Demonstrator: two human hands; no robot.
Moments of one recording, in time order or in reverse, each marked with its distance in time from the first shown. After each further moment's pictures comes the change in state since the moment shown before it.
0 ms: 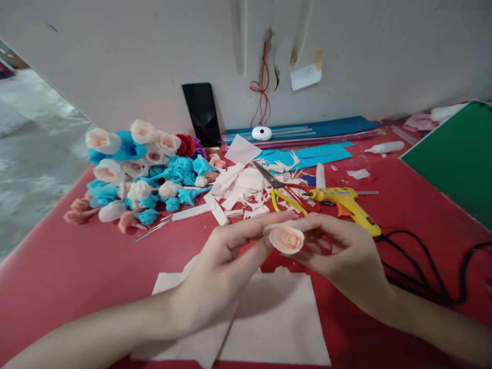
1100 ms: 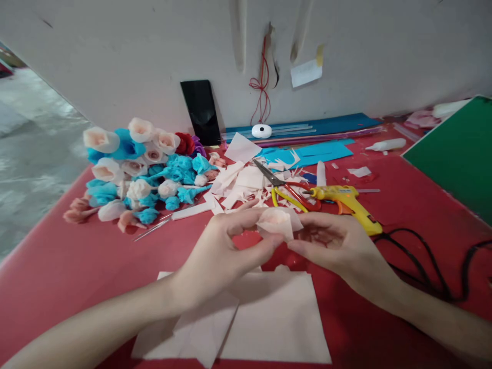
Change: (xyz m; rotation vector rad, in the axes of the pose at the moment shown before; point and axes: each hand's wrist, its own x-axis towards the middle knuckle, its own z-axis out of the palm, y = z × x) left_hand 0.011 0.002 -0.005 0.263 0.025 0.102; right_hand 0.005 -0.007 -0.006 0.267 -0.252 0.302
